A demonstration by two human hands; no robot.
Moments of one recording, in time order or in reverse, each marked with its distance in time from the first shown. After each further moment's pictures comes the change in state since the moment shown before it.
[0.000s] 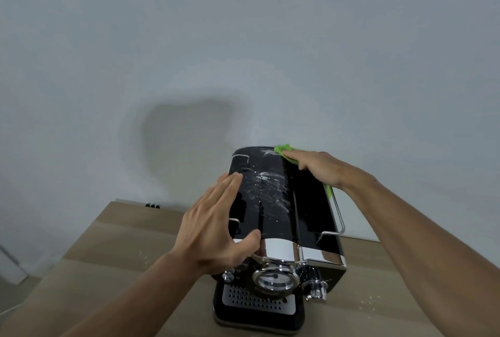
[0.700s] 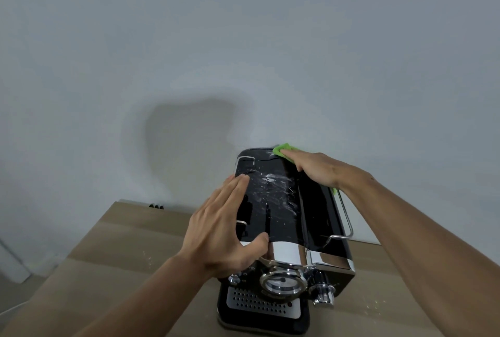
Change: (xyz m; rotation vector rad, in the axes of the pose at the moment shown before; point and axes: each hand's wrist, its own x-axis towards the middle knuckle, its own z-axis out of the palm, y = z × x) left_hand 0.001 0.001 0.000 -0.026 0.006 -0.005; right_hand 0.001 -0.021 0.005 -0.041 -0.065 -0.041
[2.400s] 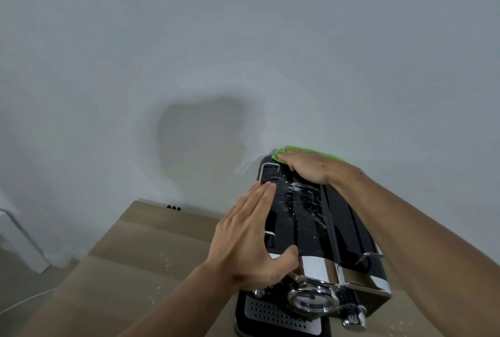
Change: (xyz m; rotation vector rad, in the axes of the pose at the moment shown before) left_hand 0.001 -0.001 0.000 -0.036 0.019 0.025; right_hand 0.045 -0.045 0.018 -0.237 -0.041 -0.065
